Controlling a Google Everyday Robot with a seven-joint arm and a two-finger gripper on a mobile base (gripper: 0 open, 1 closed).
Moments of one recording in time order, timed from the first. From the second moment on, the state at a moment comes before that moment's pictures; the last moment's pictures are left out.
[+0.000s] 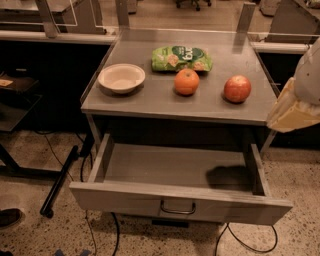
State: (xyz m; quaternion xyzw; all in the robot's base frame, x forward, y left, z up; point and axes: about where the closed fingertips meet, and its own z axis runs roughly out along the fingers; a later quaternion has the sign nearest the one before) arm 0.424 -0.222 0.953 -0.59 0.79 -0.02 0.14
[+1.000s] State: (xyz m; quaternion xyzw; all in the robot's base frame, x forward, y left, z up) arm 0.348 -0.220 0.853 -0.58 0.81 0.06 0.06
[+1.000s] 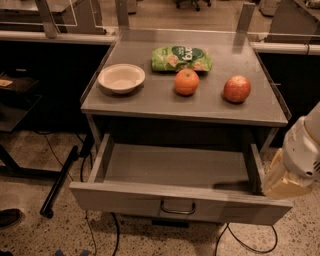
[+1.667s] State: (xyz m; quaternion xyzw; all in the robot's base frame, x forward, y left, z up) arm 0.342 -0.218 0.845 -0.58 0.81 0.07 0.05
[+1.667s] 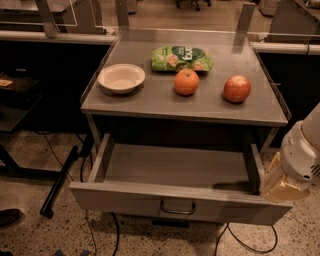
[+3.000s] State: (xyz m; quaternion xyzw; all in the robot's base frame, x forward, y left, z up) arm 0.322 -0.189 0.713 -0.54 0.83 0.13 0.02
